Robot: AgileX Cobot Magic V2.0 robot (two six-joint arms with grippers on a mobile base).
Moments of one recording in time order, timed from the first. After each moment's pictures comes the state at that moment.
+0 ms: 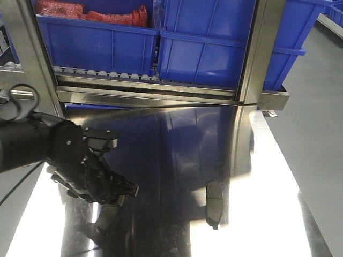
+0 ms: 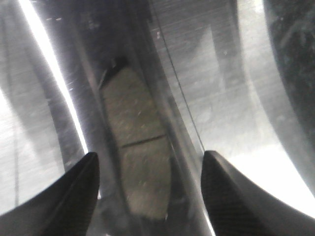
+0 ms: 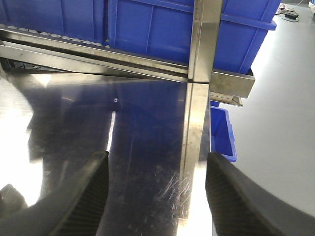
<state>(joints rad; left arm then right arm) -0.48 1.72 -1.11 -0.09 0.80 -0.18 0.15 0.21 -0.47 0.06 0.64 -0.07</state>
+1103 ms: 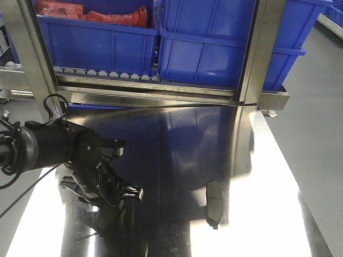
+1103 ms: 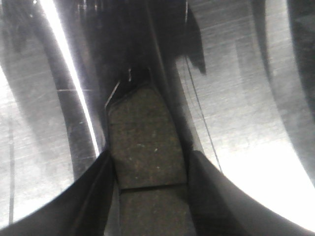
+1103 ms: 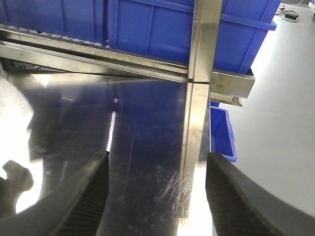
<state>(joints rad) -0.48 1.86 -1.16 -0.06 0.79 -0.23 0.15 0.21 -0.47 0.06 0.64 -0.07</state>
